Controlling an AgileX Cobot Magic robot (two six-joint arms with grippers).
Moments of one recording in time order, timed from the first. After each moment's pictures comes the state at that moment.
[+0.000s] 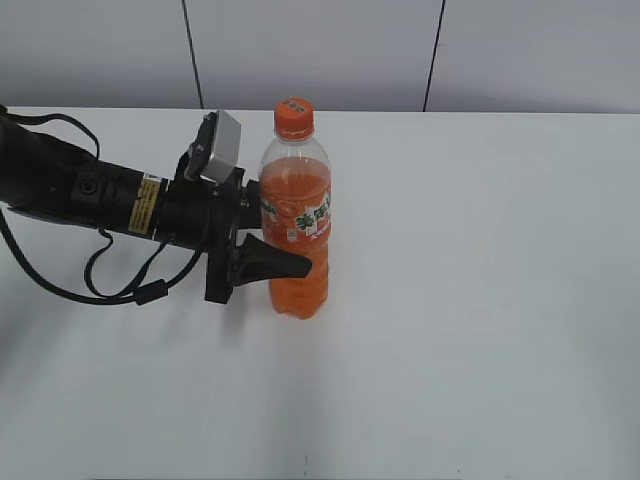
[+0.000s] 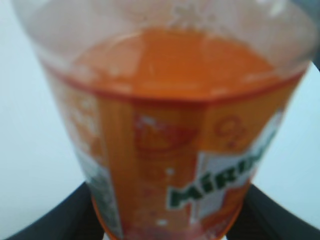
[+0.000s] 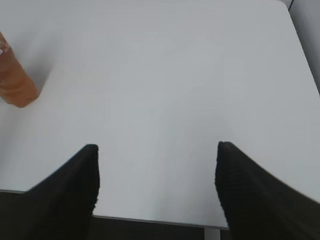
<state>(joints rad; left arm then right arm) -0.25 2.15 -1.11 1.62 -1.05 -0.70 0.08 0.10 -0.62 0.09 1.11 -0.09</state>
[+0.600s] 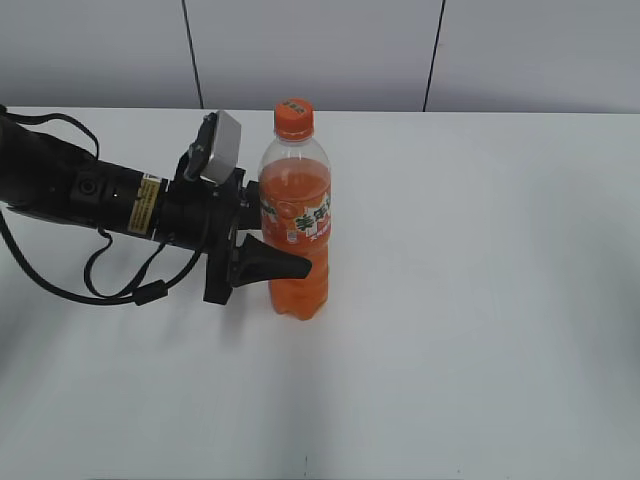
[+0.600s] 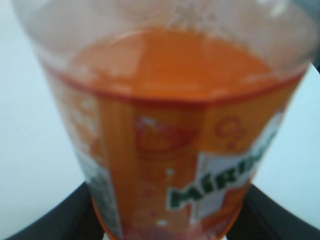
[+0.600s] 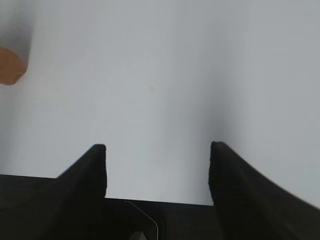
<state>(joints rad) -0.25 2.15 -1.11 1.63 -1.06 -0.71 0.08 0.84 -1.03 0.09 1.21 -0.06</state>
